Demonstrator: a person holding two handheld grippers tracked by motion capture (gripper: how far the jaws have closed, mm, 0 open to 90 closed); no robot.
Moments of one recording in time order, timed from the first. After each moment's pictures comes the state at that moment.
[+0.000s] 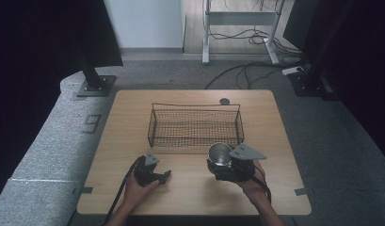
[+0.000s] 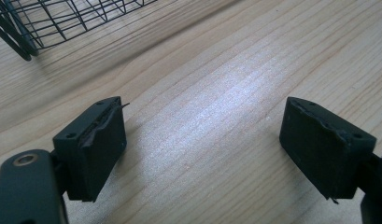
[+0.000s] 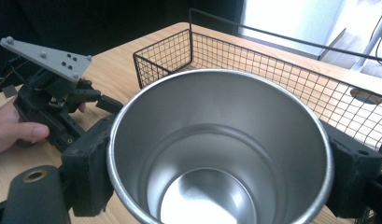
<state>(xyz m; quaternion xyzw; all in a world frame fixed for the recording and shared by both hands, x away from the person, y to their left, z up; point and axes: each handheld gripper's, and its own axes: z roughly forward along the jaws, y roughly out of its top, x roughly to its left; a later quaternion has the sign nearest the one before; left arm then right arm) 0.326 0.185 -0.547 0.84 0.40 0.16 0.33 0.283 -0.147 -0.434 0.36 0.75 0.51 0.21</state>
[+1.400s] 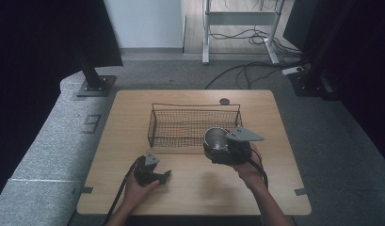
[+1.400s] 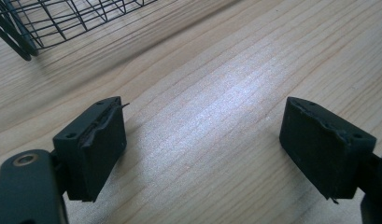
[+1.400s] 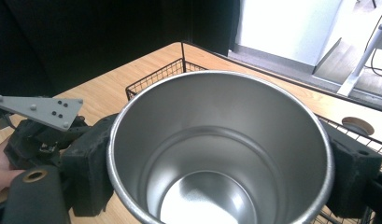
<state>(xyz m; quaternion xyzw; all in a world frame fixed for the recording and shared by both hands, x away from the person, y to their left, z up) 0.326 0.185 -0.547 0.84 0.40 0.16 0.33 0.314 -0.136 -0.399 0.36 0.75 0.52 0.22</state>
